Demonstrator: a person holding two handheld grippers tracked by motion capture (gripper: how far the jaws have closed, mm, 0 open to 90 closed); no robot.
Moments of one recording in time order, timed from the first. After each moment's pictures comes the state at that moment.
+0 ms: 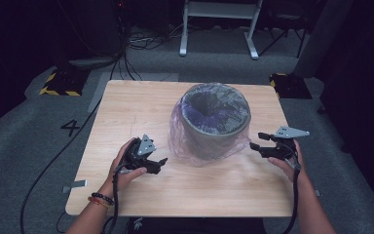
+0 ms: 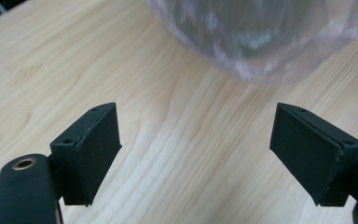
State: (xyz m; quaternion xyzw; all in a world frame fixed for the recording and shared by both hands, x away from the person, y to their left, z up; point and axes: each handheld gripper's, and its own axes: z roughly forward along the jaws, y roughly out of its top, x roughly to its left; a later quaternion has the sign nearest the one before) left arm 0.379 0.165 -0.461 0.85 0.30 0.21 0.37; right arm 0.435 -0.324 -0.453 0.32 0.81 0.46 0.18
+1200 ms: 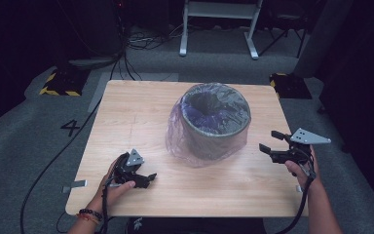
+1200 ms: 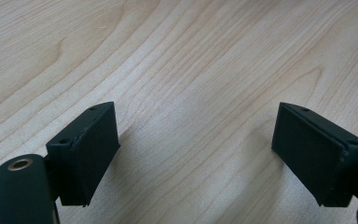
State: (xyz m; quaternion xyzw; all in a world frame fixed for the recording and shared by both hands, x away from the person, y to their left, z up) left arm 0.359 0.194 -0.504 0.85 0.35 0.14 0.36; right arm 0.398 -0.339 -0.418 0.32 0.77 0.51 0.22
